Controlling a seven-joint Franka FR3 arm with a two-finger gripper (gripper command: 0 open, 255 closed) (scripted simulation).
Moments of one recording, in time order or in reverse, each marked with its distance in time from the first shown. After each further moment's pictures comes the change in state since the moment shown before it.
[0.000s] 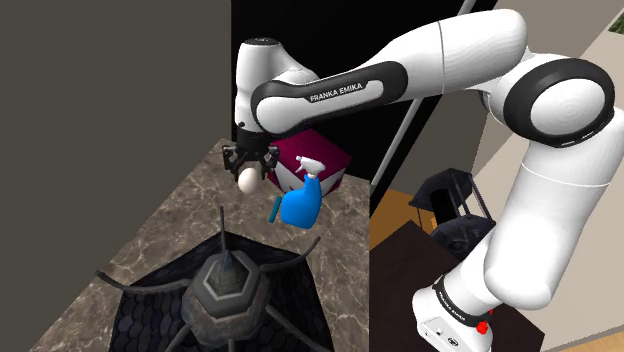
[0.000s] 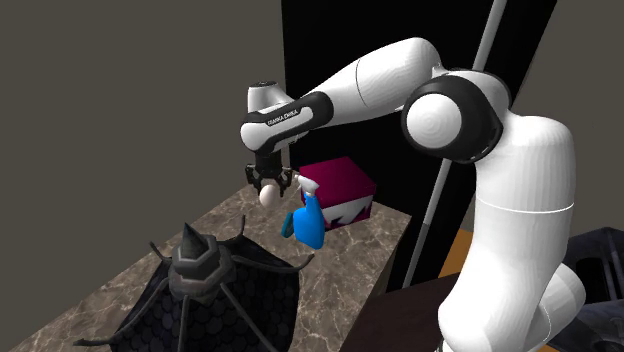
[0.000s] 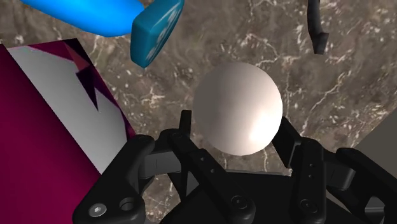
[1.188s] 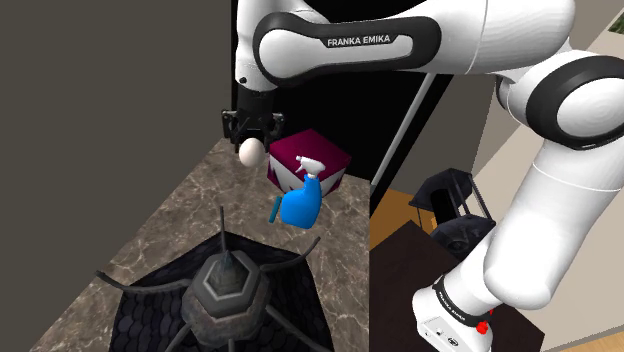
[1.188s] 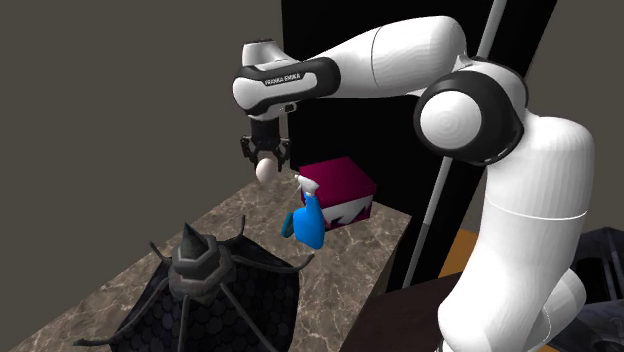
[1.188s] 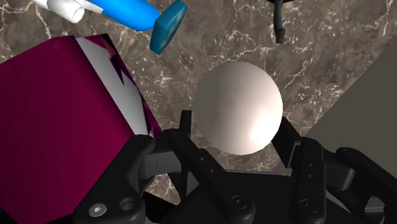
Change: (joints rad) arm -0.007 -0.074 0.014 0.152 0.036 -0.220 -0.018
